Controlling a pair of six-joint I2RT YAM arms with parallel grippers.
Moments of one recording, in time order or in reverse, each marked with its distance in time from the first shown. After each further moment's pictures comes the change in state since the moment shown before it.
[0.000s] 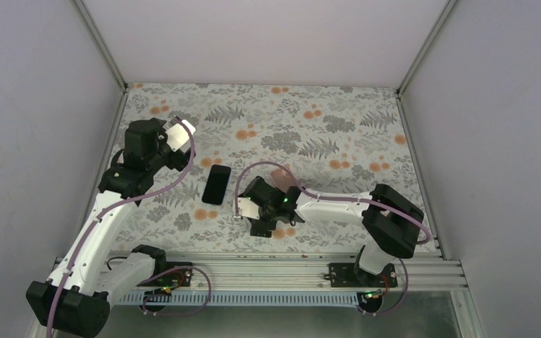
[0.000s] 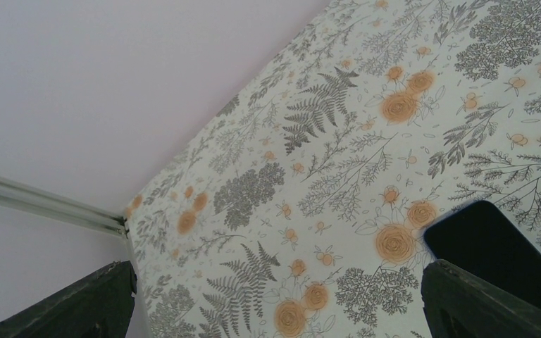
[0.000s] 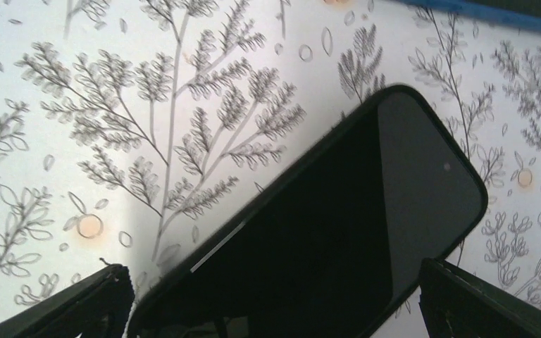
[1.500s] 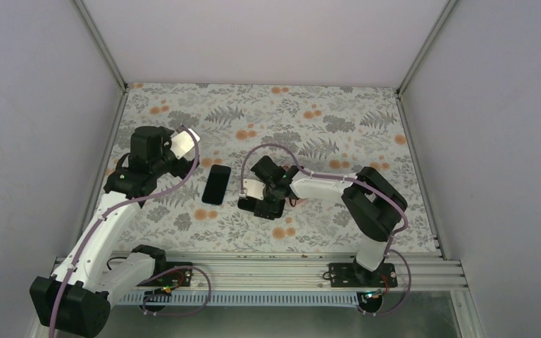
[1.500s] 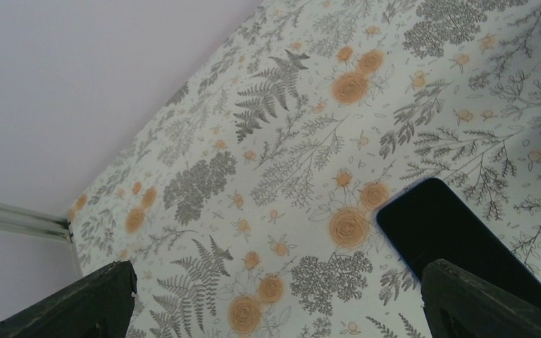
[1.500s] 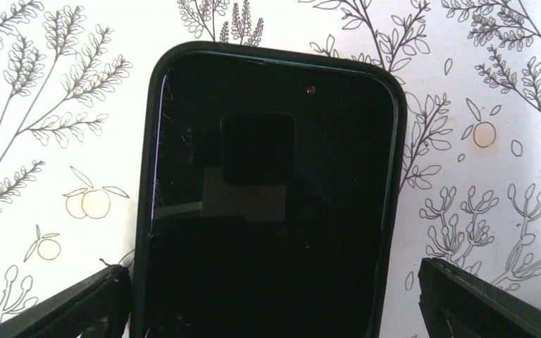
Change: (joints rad) left arm 0.006 0.003 -0.078 0.013 0.087 -0.002; right arm -0.189 0.163 0.109 -0.026 -0.078 -0.093
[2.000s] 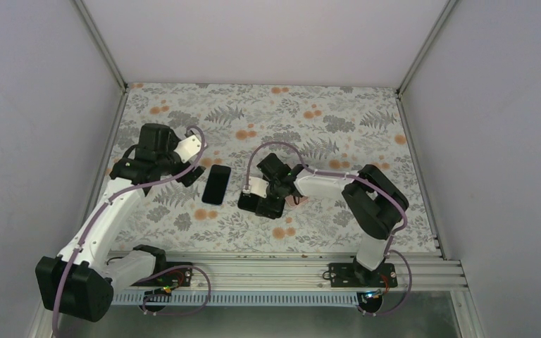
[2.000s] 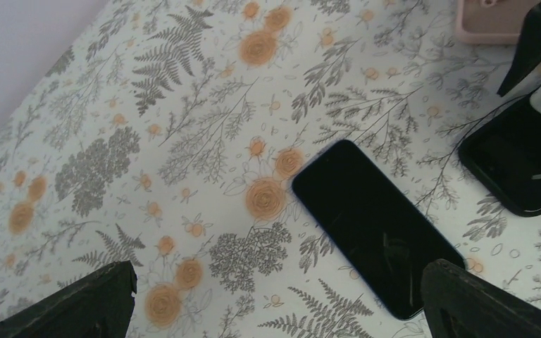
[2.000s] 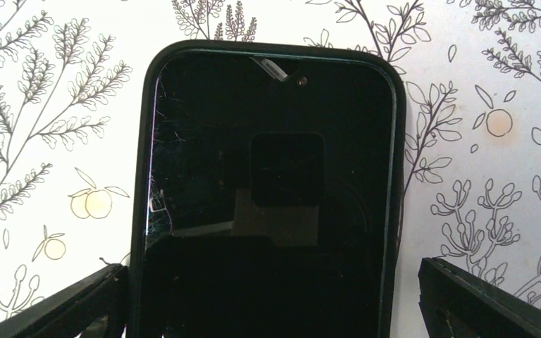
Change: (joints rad) left arm 0.003 0.106 0.037 -0.157 0.122 0.011; right arm -0.052 0.014 -0.026 0.020 -0.111 0.011
